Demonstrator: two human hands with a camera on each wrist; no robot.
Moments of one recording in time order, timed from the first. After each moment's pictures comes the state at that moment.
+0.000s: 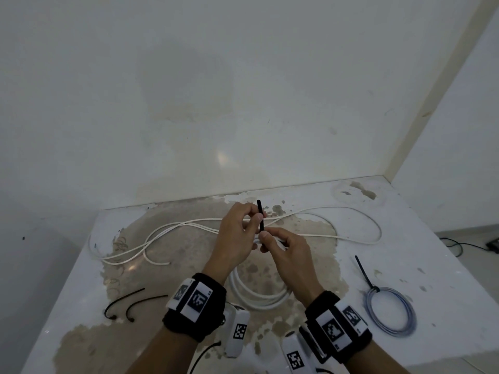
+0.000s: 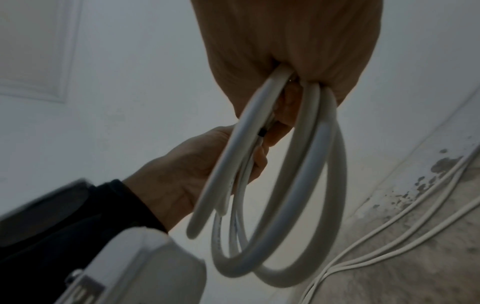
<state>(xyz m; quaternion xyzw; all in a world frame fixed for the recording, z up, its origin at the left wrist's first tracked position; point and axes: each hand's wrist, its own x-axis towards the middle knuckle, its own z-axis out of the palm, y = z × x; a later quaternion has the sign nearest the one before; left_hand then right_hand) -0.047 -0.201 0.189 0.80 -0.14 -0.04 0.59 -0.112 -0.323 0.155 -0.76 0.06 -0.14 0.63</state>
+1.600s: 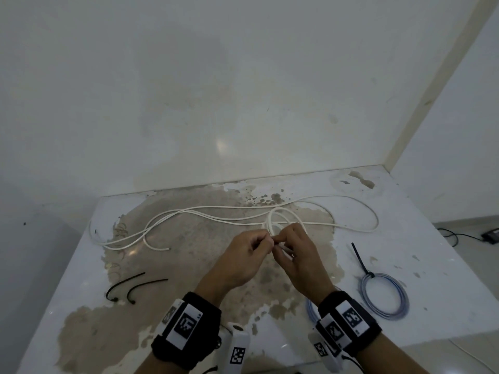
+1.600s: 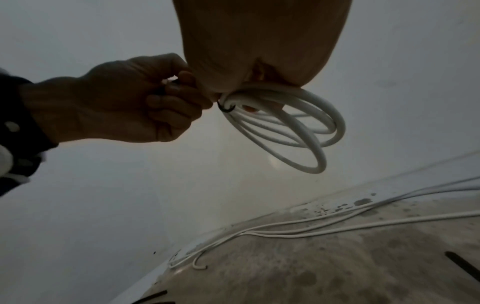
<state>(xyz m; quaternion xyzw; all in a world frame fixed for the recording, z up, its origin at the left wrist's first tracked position) -0.097 -0.193 0.170 0.81 -0.25 -0.15 0.52 -0.135 -0.354 0.113 -0.85 -0.11 -0.19 0.47</state>
